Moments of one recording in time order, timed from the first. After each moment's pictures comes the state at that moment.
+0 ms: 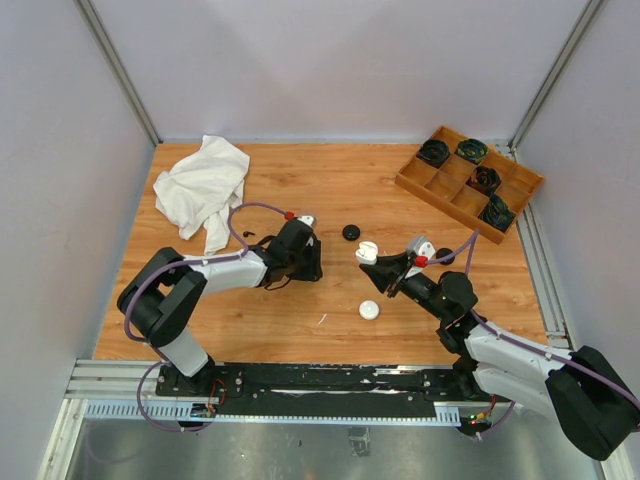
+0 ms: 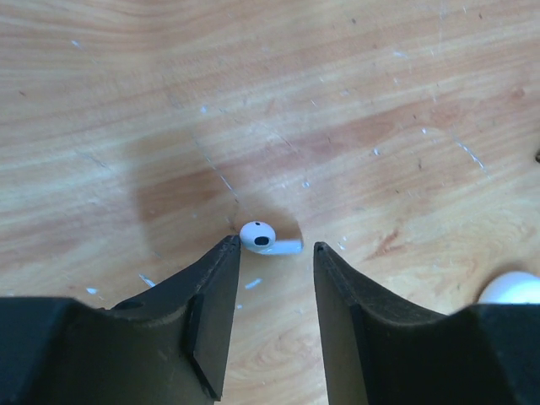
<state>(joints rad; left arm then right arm) -0.70 1.63 0.80 -0.02 -0.05 -0.52 0.63 0.95 0.13 0.93 -0.28 0.12</state>
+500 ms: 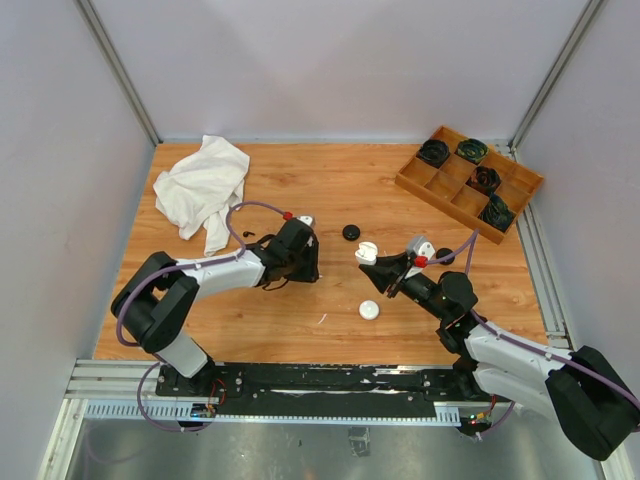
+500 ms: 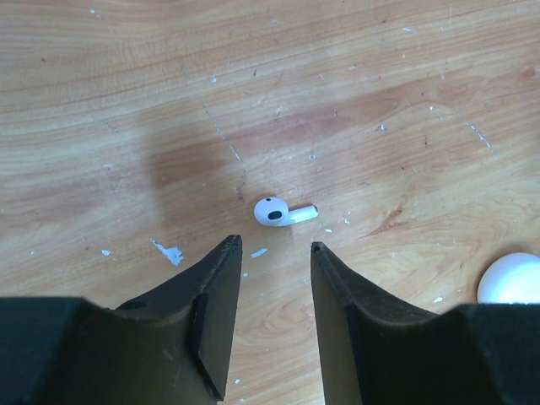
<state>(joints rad) -0.72 1.58 0.81 -0.13 -0.07 -0.53 0.63 0.95 0.13 0.93 -0.29 0.13</state>
